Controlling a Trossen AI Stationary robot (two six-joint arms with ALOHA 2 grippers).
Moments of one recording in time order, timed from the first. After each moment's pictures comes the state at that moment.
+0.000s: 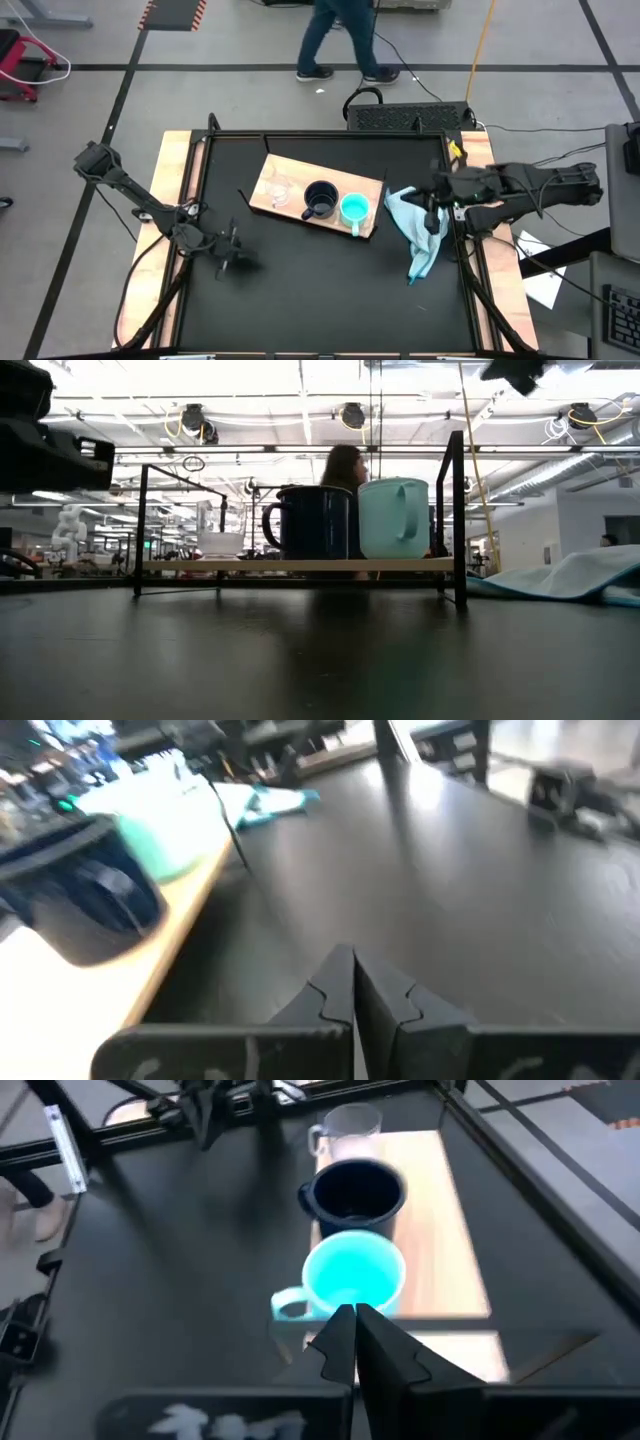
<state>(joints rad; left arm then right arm) -0.64 0.80 0.01 0.52 -0.41 0.11 0.14 0.82 1.00 -0.80 0.24 0.30</state>
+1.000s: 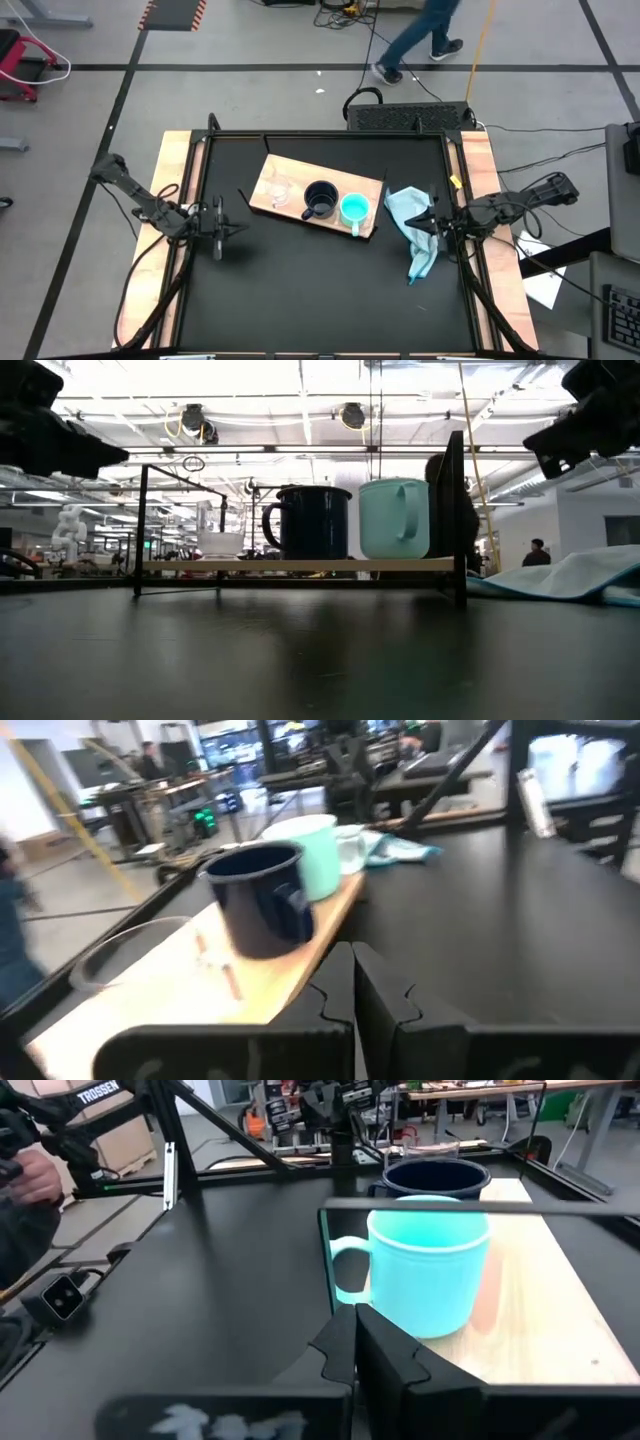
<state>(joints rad) -0.64 0.22 0.01 0.10 -0.70 0.08 0.34 0.18 0.20 -0.27 0.29 0.19</state>
